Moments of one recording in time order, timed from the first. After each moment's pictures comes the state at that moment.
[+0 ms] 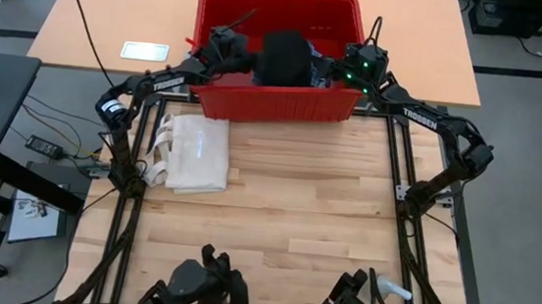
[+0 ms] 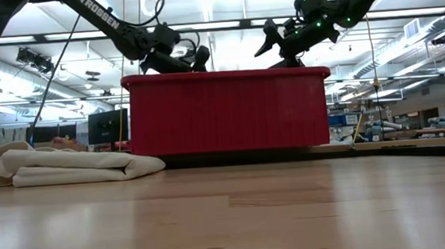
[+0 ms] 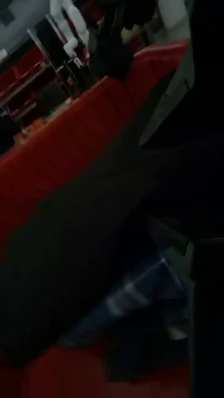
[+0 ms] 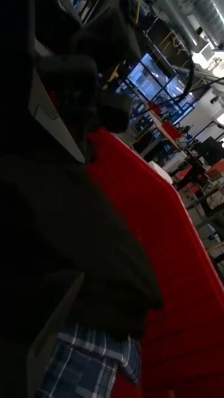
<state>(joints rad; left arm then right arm) 0.86 1.85 1.43 0.10 0.31 -0.67 -0.86 1.56 1.16 0.23 -0.18 0.63</state>
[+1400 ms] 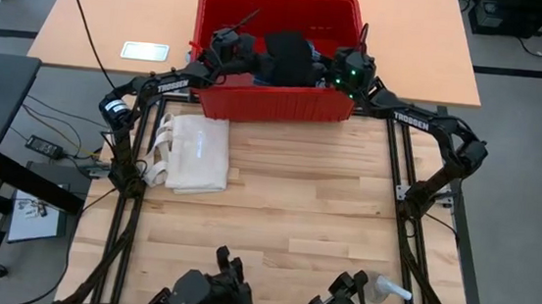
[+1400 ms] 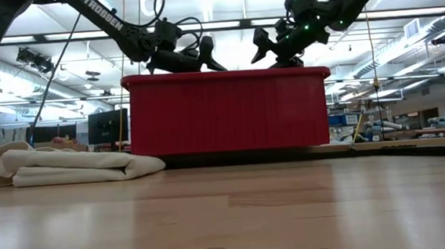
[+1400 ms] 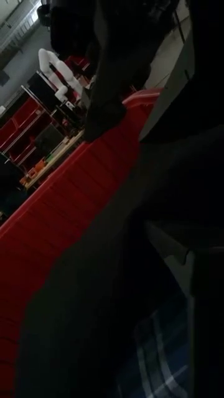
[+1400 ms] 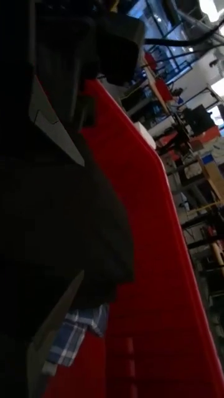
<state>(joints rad) 0.82 1.87 1.43 0.28 0.39 -0.59 -0.77 1.60 1.16 0.29 0.10 0.47</state>
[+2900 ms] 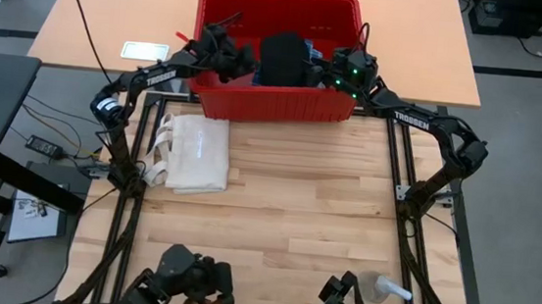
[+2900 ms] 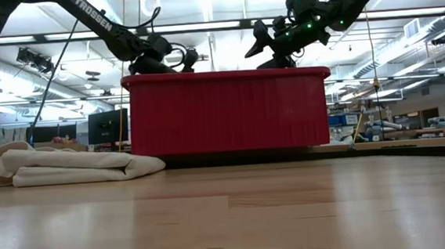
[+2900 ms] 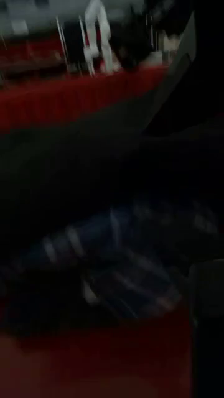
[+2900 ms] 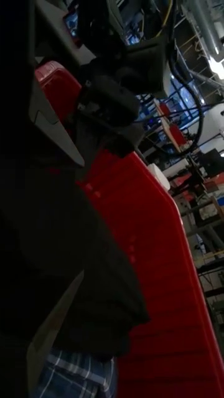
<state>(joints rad) 0.95 1.83 1.43 -0.06 0.49 -0.93 -0.77 1.60 1.16 0.31 -0.11 0.48</state>
